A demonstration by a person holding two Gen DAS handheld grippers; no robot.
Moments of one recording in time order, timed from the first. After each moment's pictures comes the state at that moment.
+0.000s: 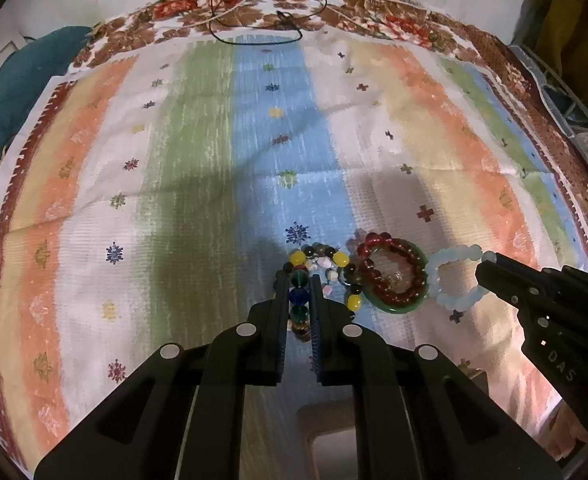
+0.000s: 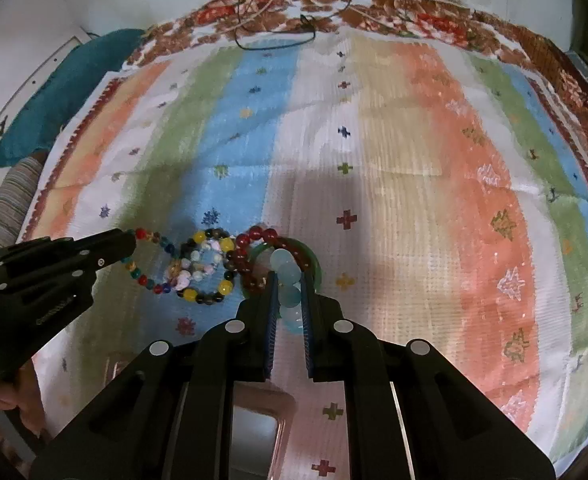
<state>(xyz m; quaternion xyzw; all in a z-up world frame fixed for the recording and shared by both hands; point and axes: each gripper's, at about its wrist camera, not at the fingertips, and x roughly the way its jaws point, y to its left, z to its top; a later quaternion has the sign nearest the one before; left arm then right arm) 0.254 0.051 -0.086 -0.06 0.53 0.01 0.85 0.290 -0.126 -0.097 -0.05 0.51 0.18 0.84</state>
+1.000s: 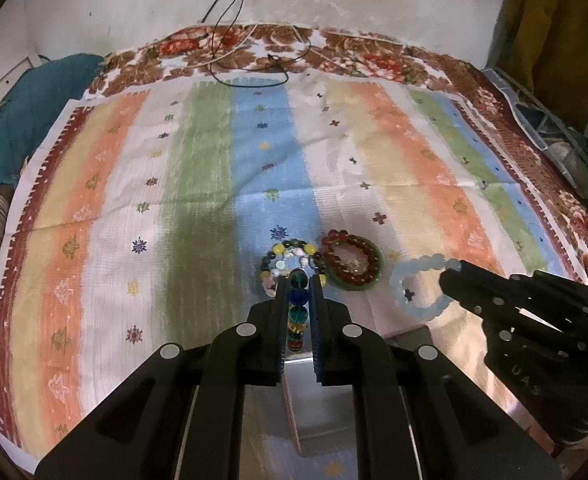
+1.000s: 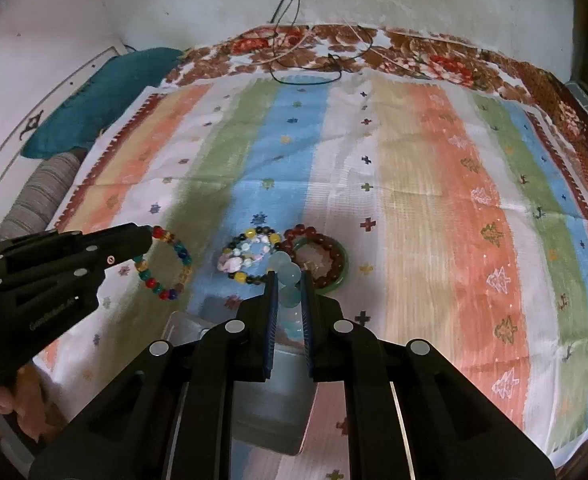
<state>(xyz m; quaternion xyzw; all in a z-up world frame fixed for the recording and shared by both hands) 0.182 0.036 -0.029 -0.06 0.47 -0.01 0.88 0.222 -0.127 -0.053 -0.06 0.45 0.22 0.86</state>
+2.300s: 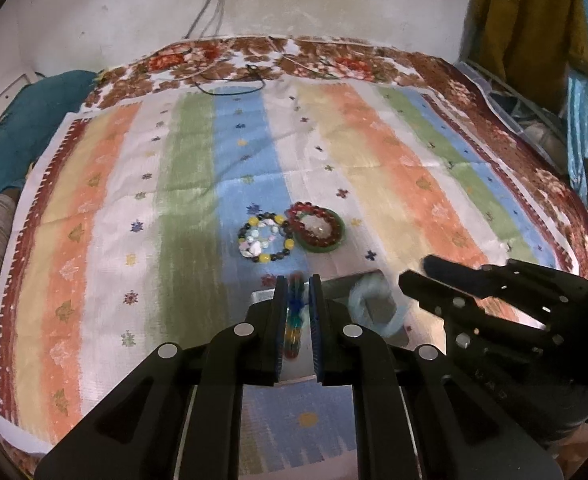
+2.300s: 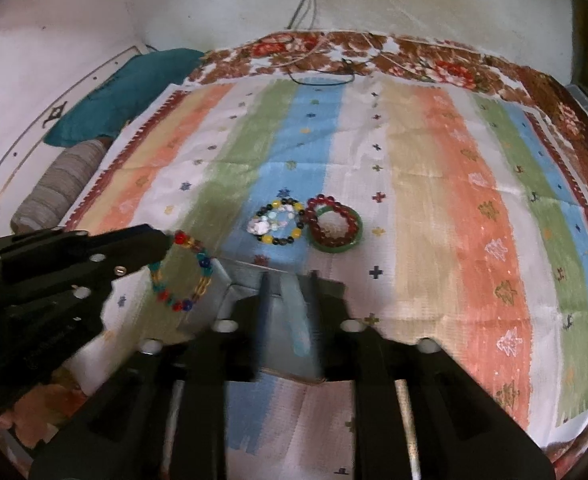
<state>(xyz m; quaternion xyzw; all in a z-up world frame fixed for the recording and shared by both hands) 0.111 0.005 -0.013 -0.05 0.45 -0.02 0.89 0.162 -0.142 -0.047 -0.05 0.44 0.24 0.86</state>
